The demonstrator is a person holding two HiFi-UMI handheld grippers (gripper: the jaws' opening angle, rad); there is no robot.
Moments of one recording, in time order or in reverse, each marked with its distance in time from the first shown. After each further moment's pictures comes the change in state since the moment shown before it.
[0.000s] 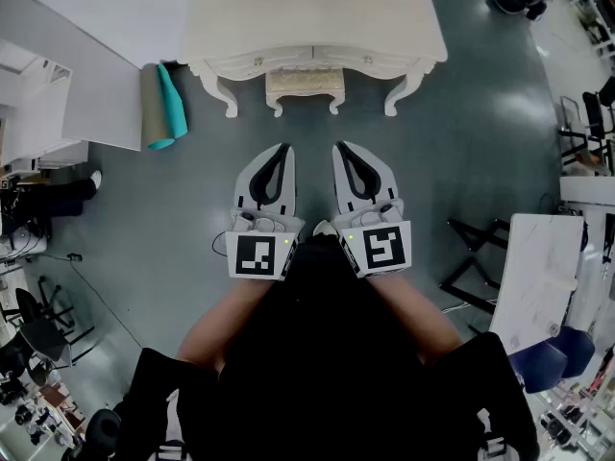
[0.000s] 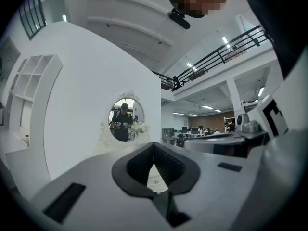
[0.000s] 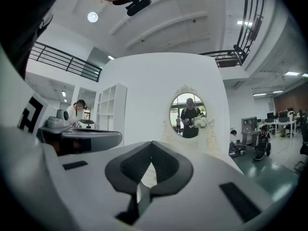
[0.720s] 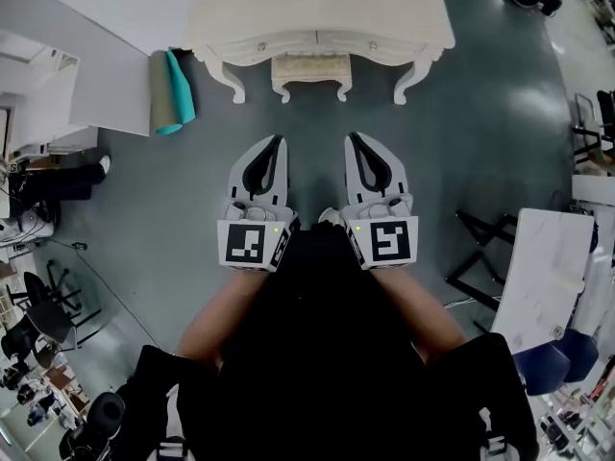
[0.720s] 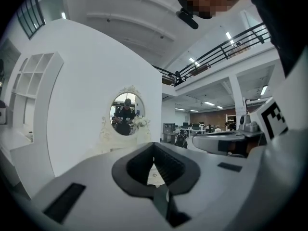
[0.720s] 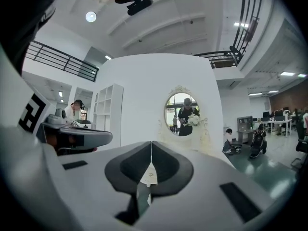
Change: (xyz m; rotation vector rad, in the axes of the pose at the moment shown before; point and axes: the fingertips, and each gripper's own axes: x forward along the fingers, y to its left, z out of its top) left arm -0.011 -0.011 -0.019 0.018 0.056 0.001; right arm -0.032 -0.026 -0.015 0.012 0.003 -0.052
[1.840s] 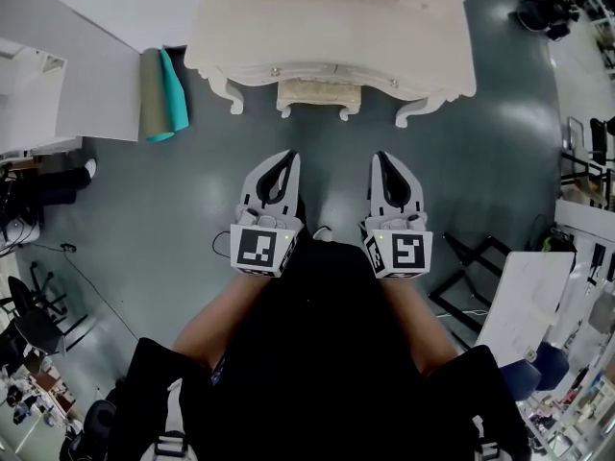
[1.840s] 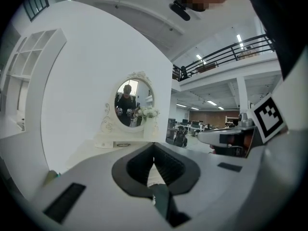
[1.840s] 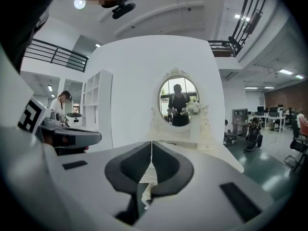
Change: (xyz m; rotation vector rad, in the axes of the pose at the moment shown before) left arm 0.098 0.110 -0.041 -0.071 0.082 -0.039; right arm 0.136 -0.037 -0.036 0.034 0.135 -0.067
